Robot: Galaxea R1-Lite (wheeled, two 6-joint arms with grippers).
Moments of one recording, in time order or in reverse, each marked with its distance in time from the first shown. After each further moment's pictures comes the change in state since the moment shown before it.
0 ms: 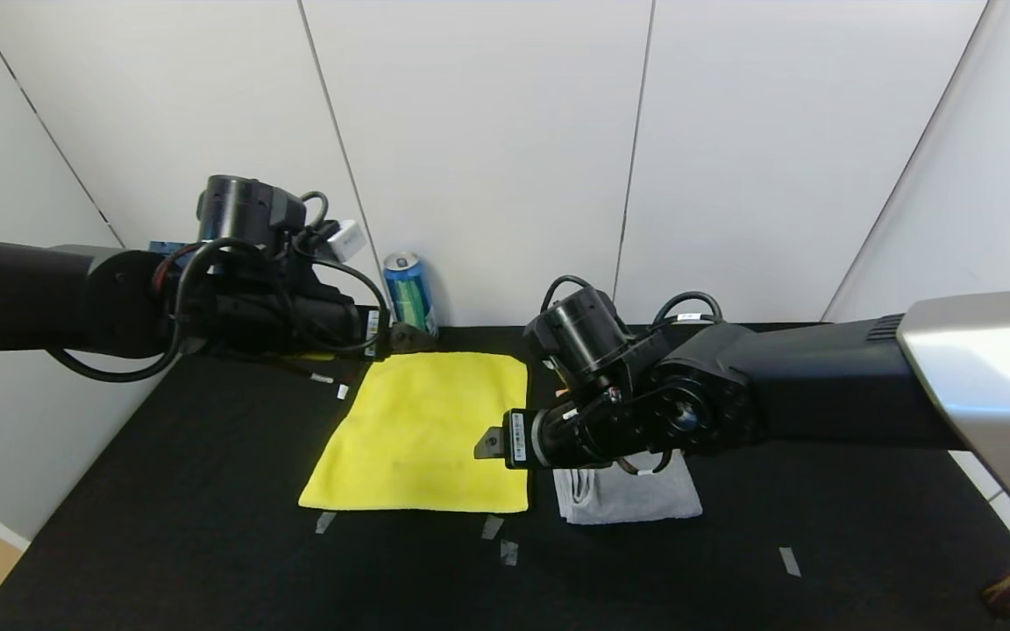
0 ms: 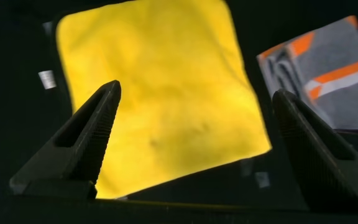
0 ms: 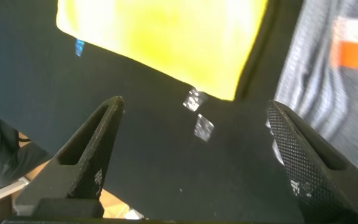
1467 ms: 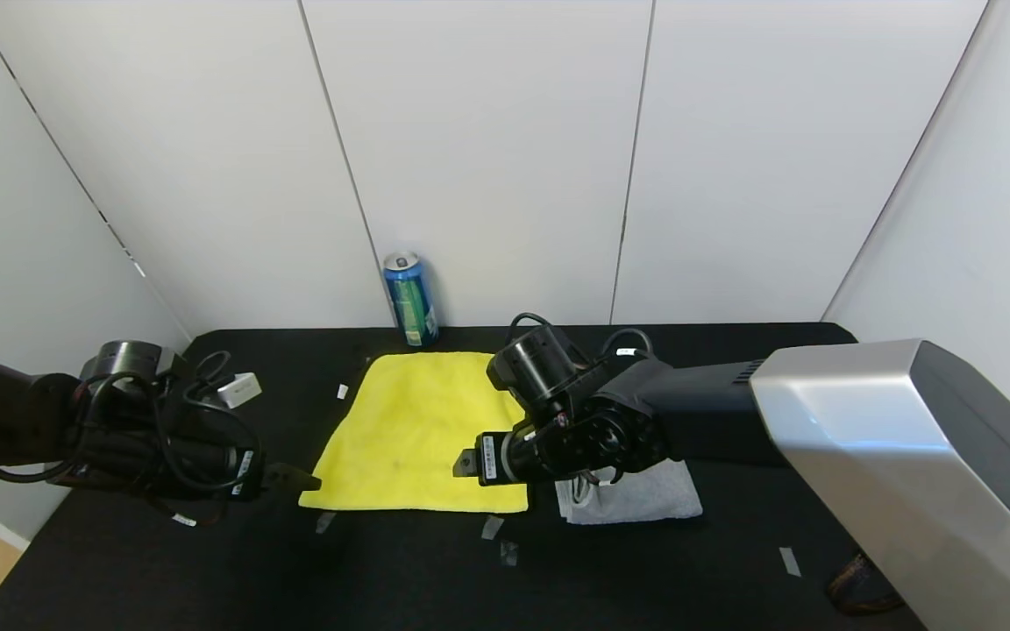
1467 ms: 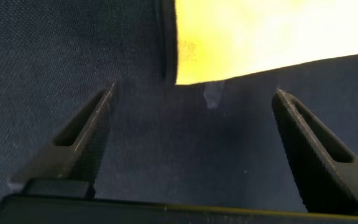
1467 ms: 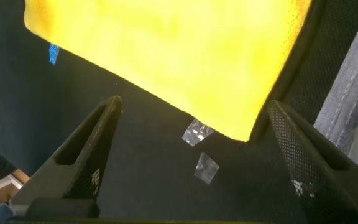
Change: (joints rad) left arm 0.406 0.100 0.358 0.031 -0.276 0.266; right arm 0.011 0.198 -0.174 0.006 0.002 -0.036
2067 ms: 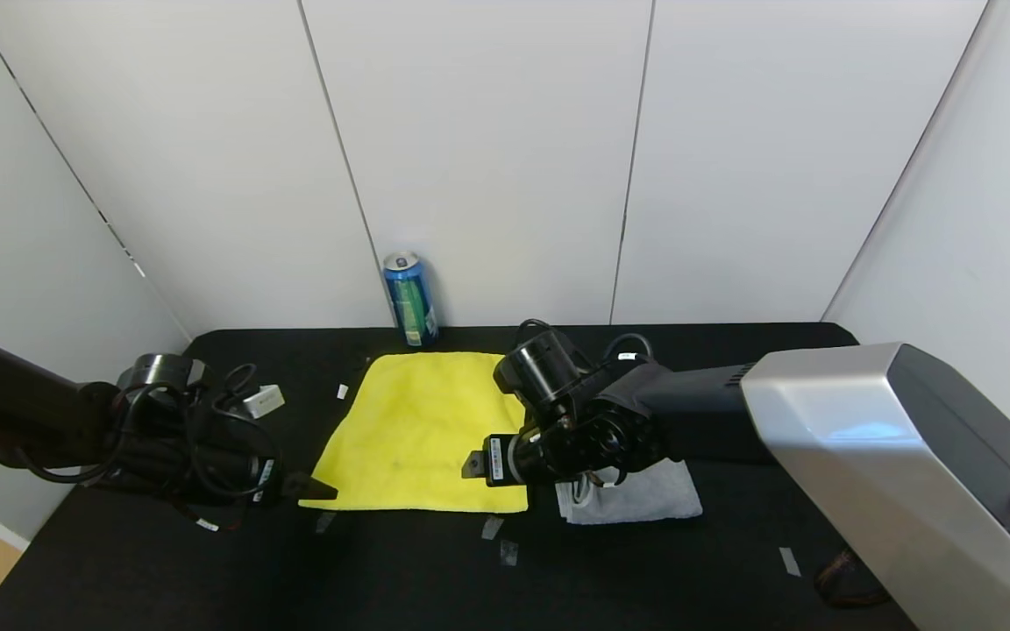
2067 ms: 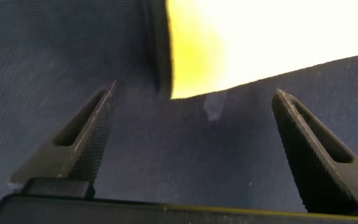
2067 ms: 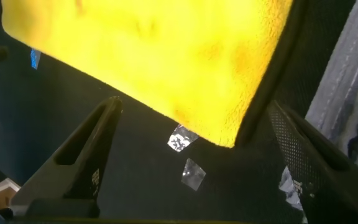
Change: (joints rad) left arm -0.026 0.080 -0.025 -0.014 -0.016 0.015; right arm -0.018 0.021 -0.001 -0.001 -0.002 0.000
